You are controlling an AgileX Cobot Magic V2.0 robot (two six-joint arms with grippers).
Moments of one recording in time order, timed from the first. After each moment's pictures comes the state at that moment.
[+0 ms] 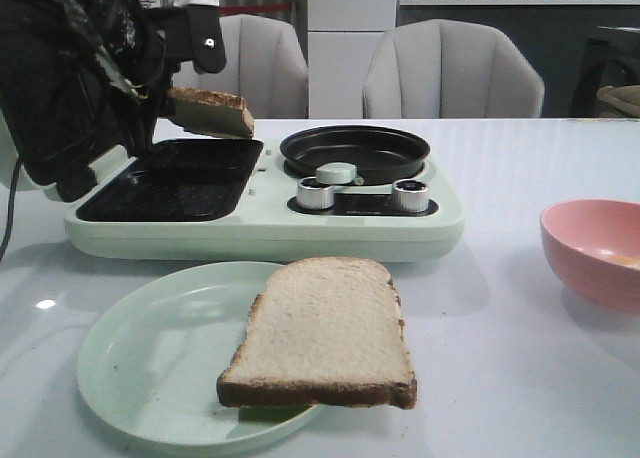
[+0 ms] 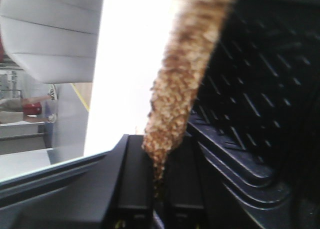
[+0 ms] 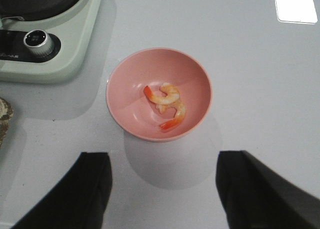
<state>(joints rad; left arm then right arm) -0.34 2.01 -1.40 1.61 0.28 -0.45 0.05 0.71 -0.65 0.00 0.68 0.06</state>
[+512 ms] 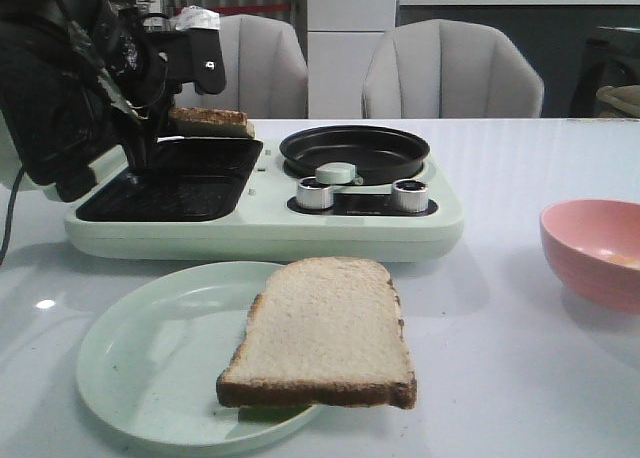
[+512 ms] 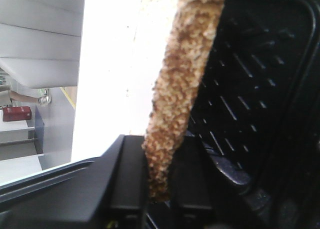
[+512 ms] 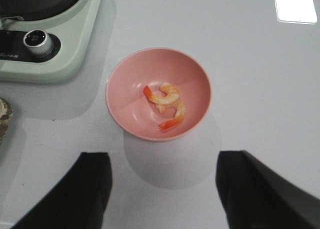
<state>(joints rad) -0.34 2.03 -1.40 1.62 0.25 -0.45 0.05 0.71 -0.65 0.00 0.68 0.06</state>
